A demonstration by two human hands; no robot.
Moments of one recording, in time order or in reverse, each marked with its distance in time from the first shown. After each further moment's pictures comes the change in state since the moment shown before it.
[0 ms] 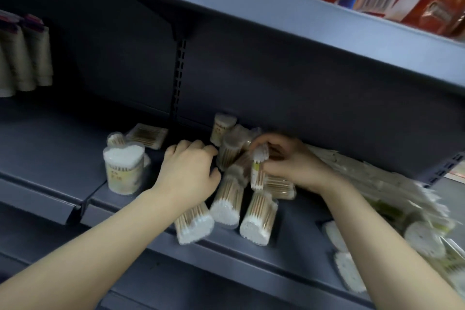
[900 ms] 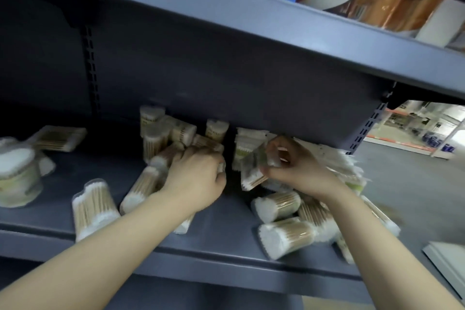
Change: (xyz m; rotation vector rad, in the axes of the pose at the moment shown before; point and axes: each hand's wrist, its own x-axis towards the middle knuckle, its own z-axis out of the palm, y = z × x) left_hand 0.016 0.127 0.049 -0.031 -0.107 0.192; right_hand -0.101 0.080 -0.075 -0.051 0.316 0.113
